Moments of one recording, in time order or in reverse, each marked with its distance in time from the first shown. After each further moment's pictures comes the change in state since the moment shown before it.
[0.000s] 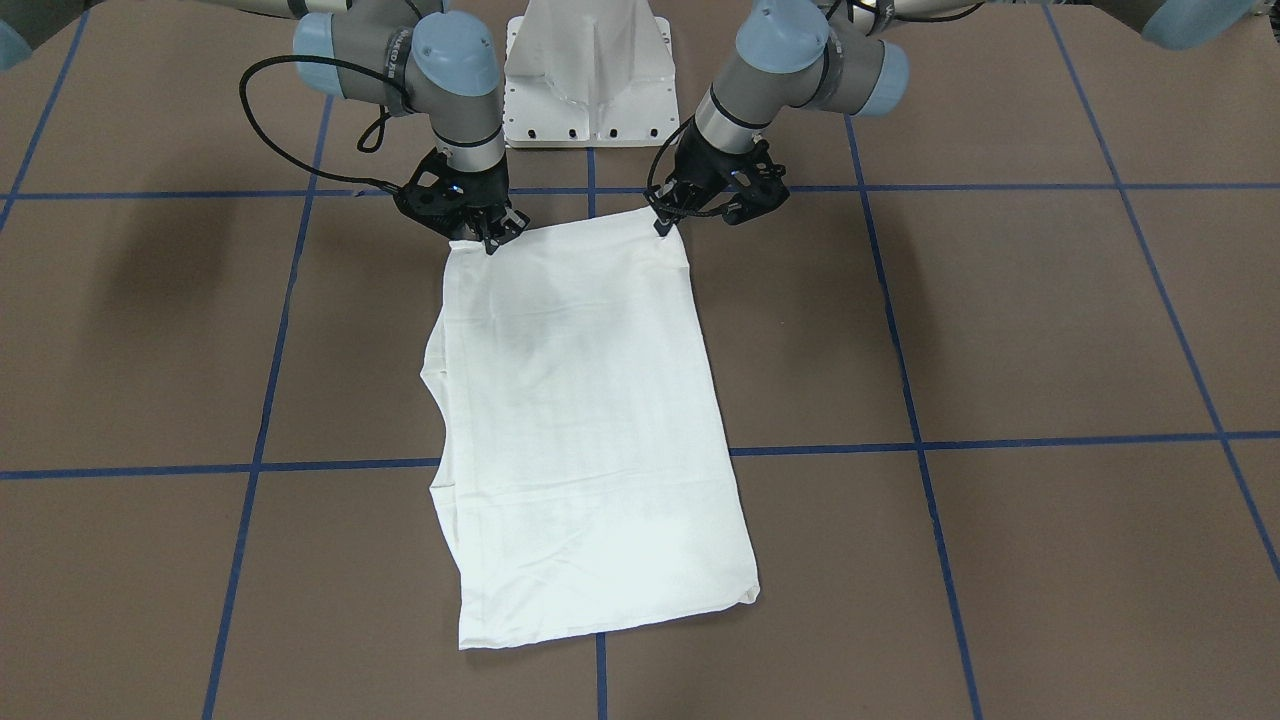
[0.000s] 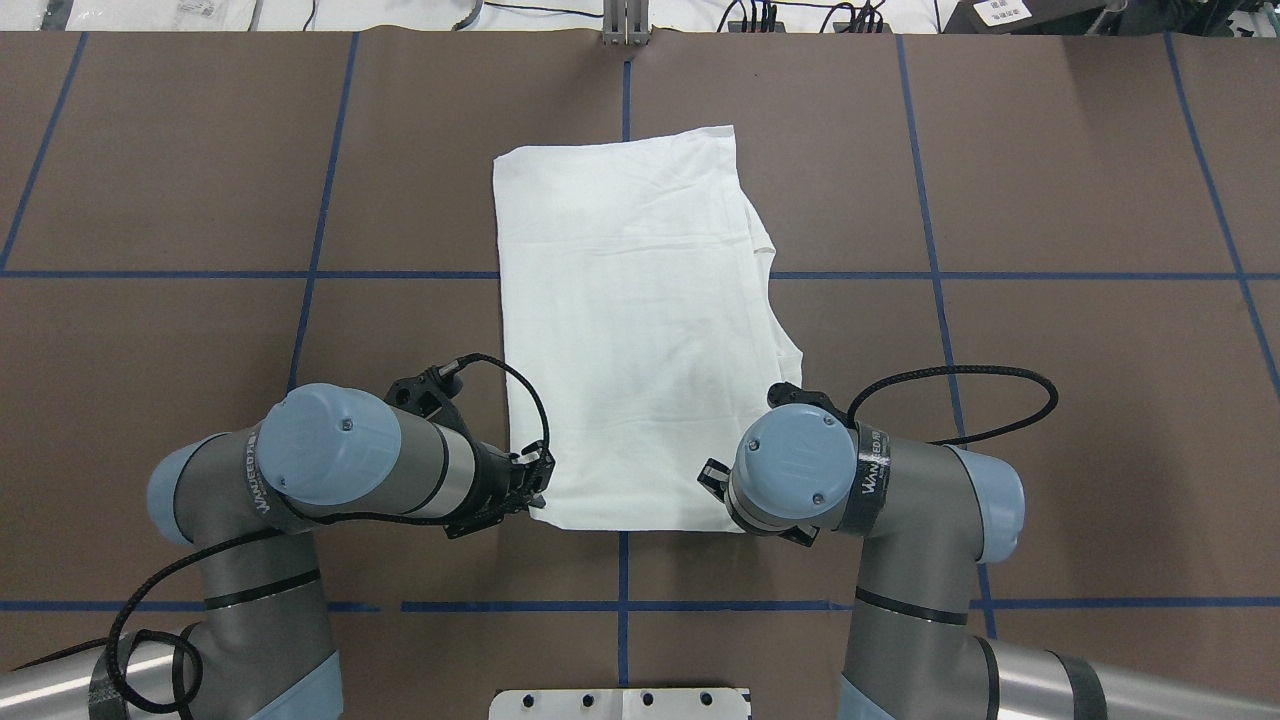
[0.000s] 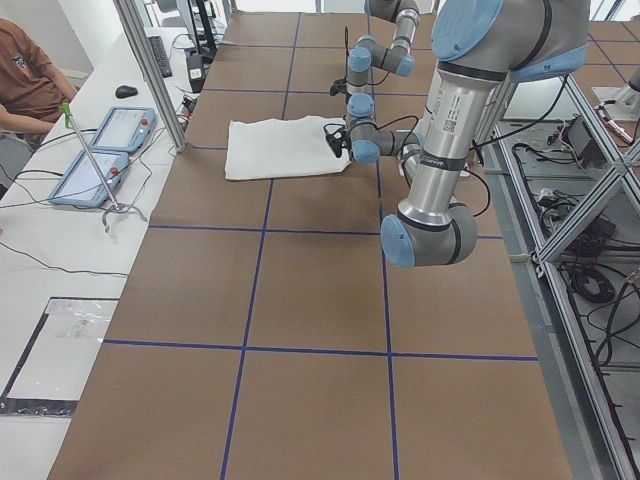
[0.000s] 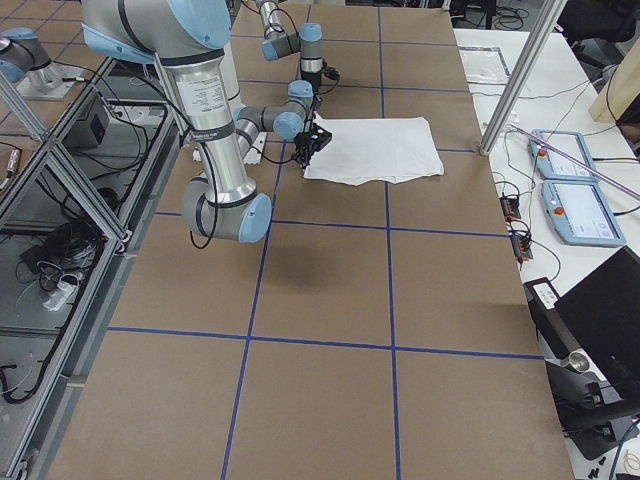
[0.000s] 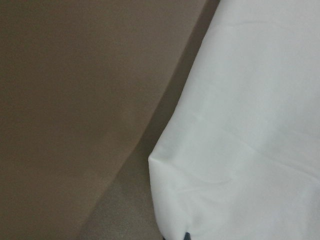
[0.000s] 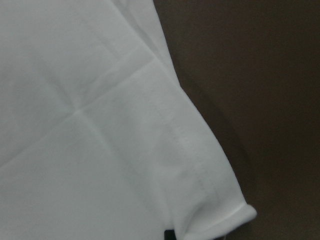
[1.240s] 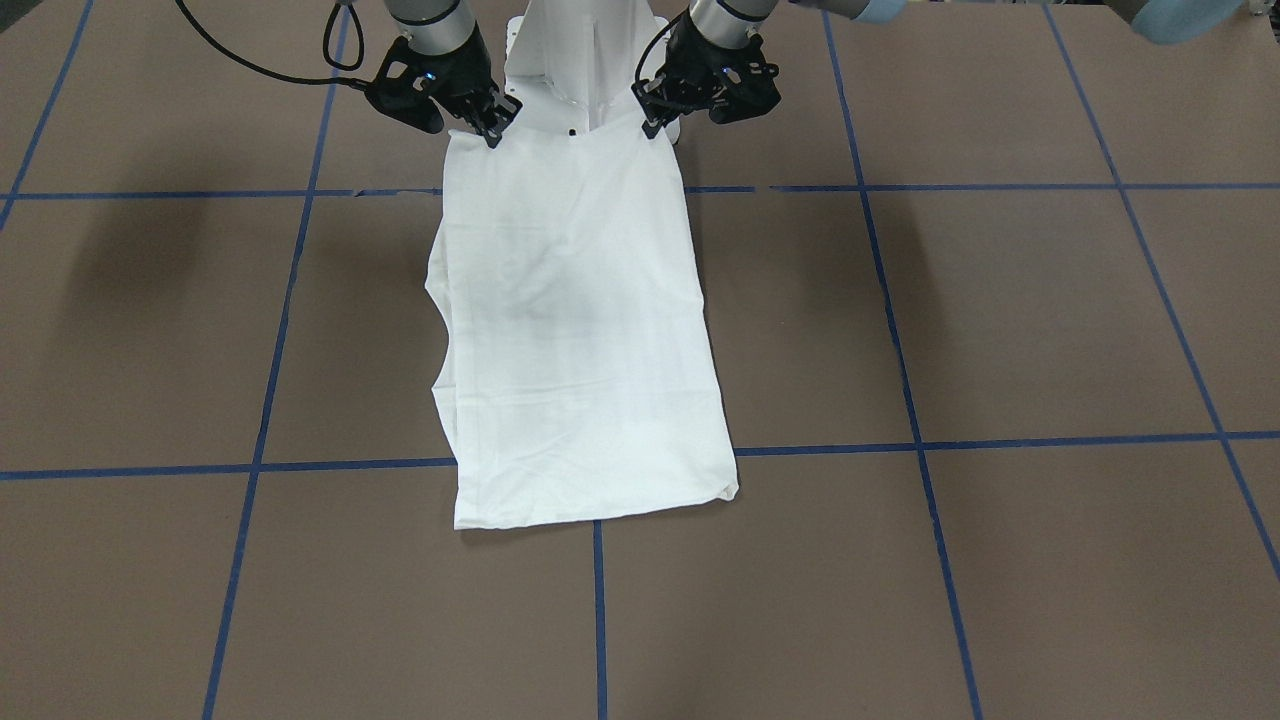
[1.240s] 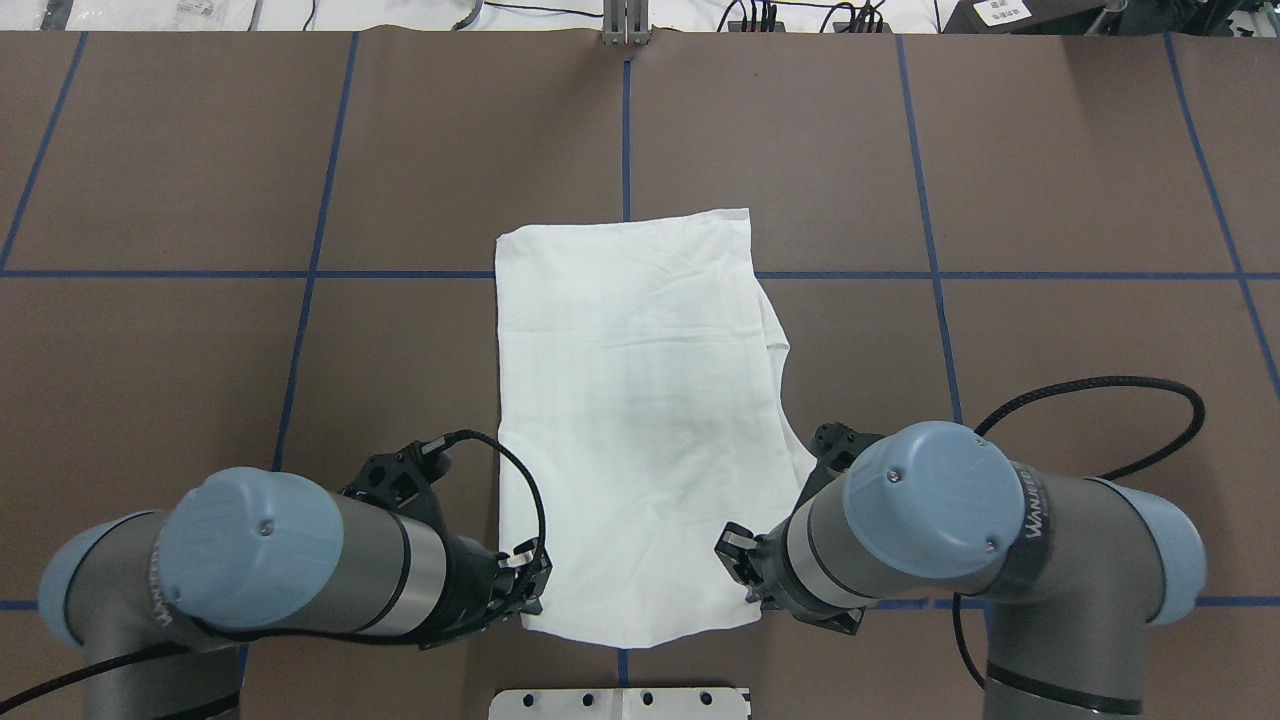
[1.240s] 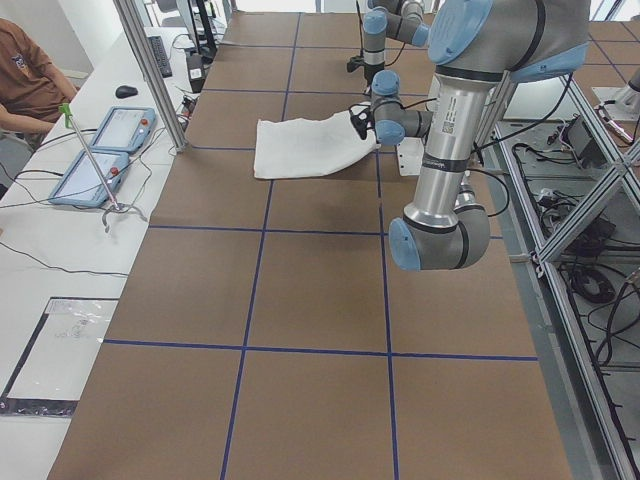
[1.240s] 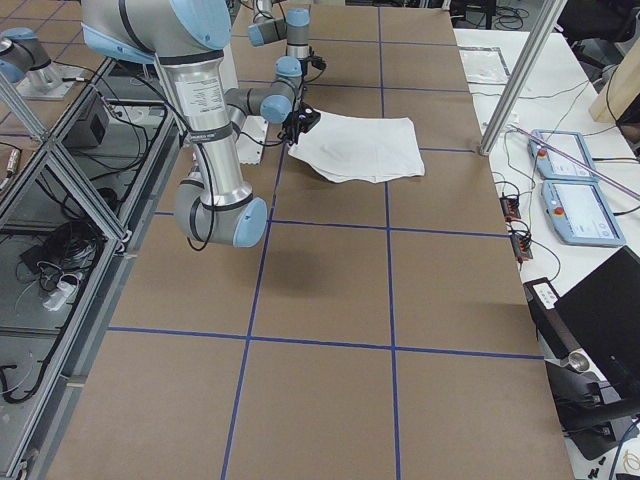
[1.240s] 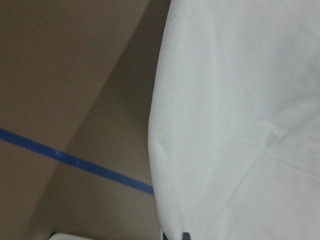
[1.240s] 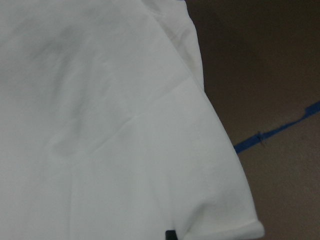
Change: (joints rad) left arm 0.136 0.075 -0.320 0.206 0.001 -0.013; right arm -0.042 -0.121 0.369 -0.071 0.185 0.049
